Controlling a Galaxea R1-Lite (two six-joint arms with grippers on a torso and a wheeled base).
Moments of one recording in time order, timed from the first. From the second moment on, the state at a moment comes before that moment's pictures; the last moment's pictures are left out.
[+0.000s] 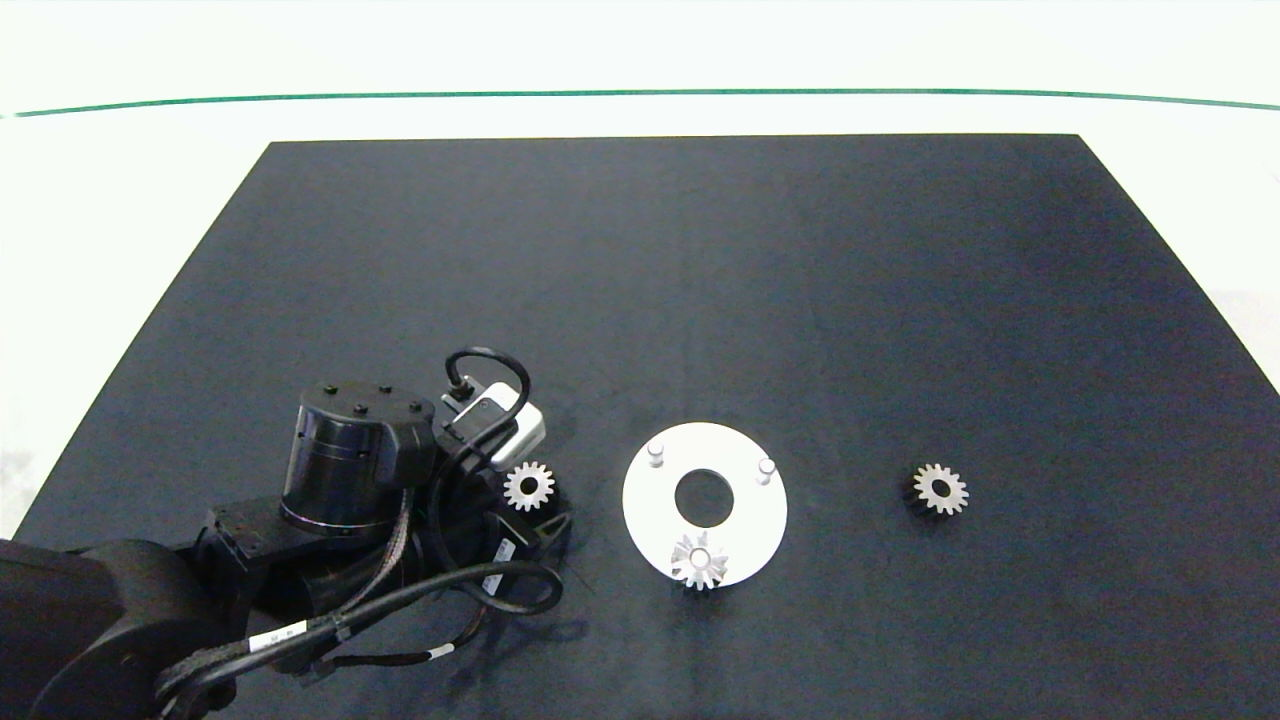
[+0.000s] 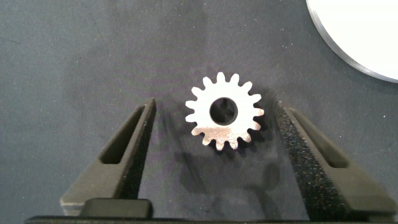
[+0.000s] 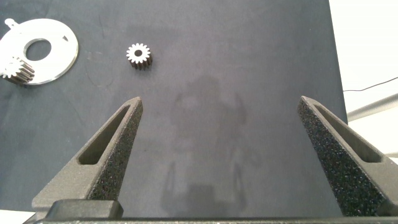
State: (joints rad) left arm -0.61 1.64 -0.62 -0.54 0.18 0.30; right arm 0.04 0.30 -0.63 0.43 -0.03 -0.10
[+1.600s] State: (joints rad) left arm -0.61 1.64 -0.62 -0.54 0.18 0.30; right arm 0.04 0.30 -0.64 0.43 -0.03 -0.11
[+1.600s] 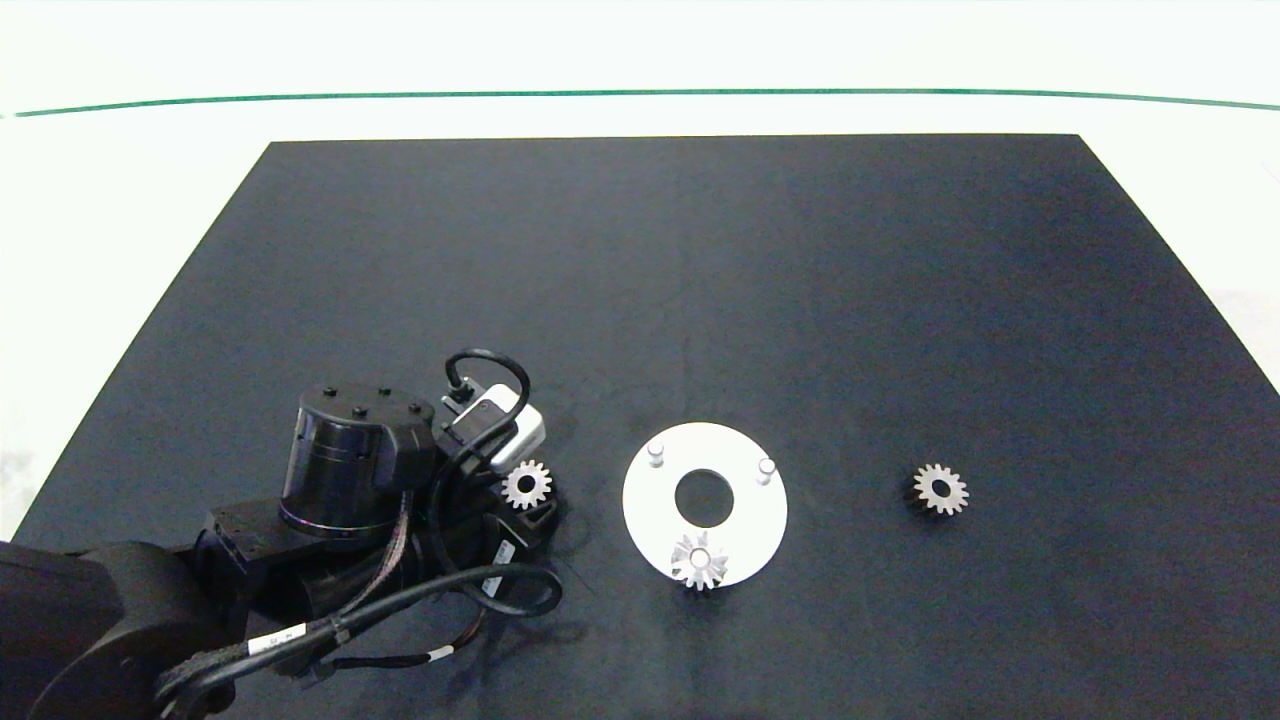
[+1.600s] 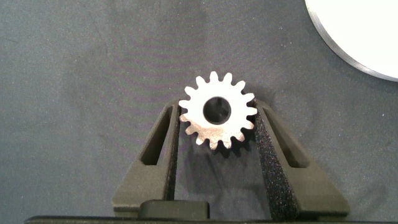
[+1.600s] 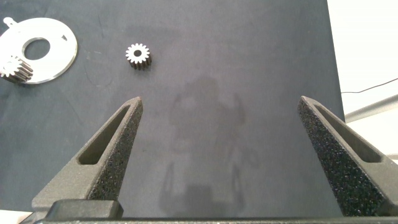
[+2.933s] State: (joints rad) left arm -0.76 1.62 -0.73 -0.50 0.19 0.30; right arm 0.04 0.30 -0.65 0.43 -0.03 -0.11
